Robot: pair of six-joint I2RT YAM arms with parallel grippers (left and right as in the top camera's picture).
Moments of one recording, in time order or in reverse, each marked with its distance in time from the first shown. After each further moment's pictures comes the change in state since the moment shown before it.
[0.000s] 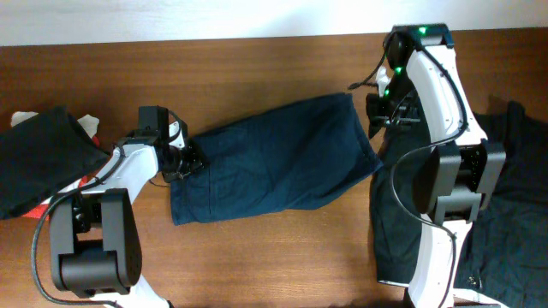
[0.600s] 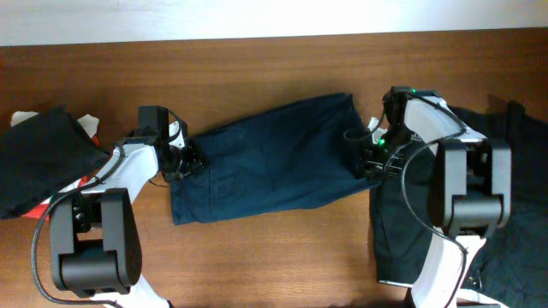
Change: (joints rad) left arm 0.000 0.002 0.002 0.000 0.000 0.000; right arm -0.065 -0.136 -0.699 0.570 -0.135 -0.016
